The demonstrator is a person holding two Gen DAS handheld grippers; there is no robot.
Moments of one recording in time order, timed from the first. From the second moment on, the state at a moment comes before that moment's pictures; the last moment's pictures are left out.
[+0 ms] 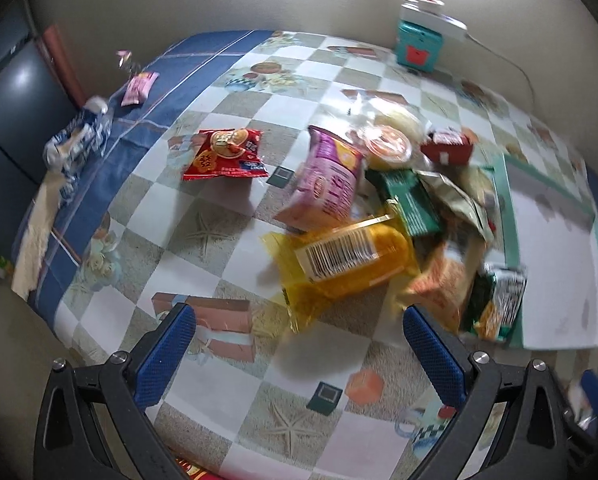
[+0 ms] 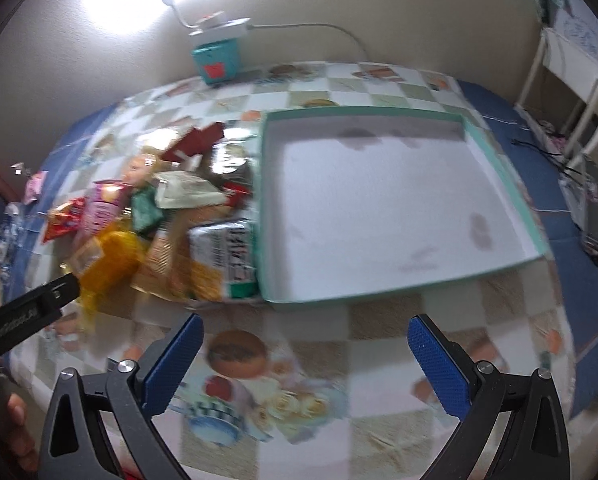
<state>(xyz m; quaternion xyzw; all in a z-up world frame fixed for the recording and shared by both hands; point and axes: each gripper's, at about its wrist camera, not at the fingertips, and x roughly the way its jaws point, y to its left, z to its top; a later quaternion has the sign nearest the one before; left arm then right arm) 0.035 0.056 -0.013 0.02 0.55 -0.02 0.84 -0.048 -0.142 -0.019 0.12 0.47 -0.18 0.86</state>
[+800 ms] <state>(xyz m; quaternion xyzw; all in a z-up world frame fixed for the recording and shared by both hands) 0.094 0.019 -0.044 0.14 0.57 -0.08 0.80 0.013 -0.149 -0.035 0.14 0.49 -0.16 0.85</state>
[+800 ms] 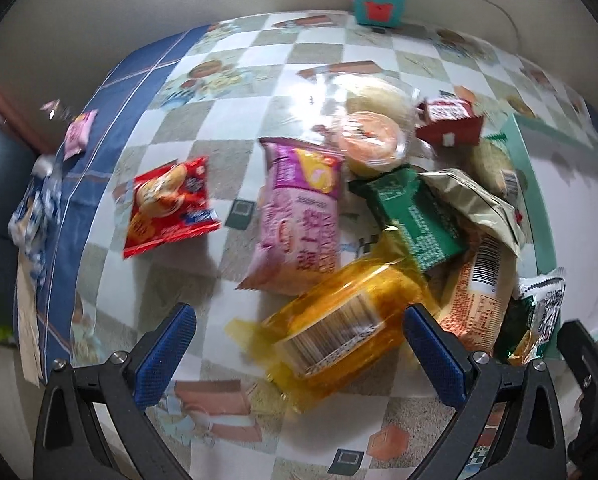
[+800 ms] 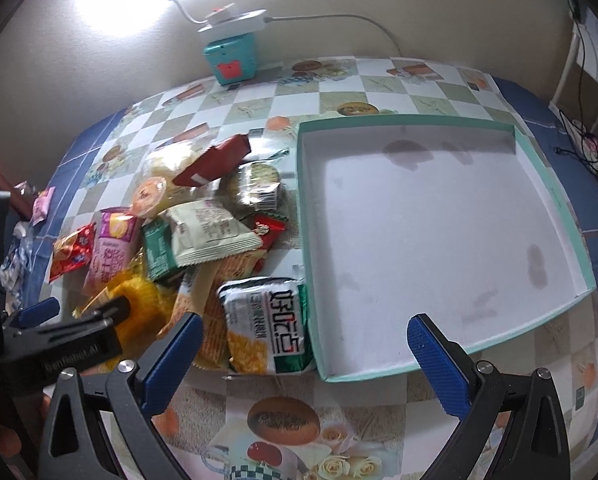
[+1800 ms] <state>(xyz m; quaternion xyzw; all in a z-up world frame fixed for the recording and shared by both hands) 0.099 0.082 -0.056 -0.02 0.60 -0.05 0.80 0.025 -0.143 -0.039 0.20 0.48 -0.07 0.85</state>
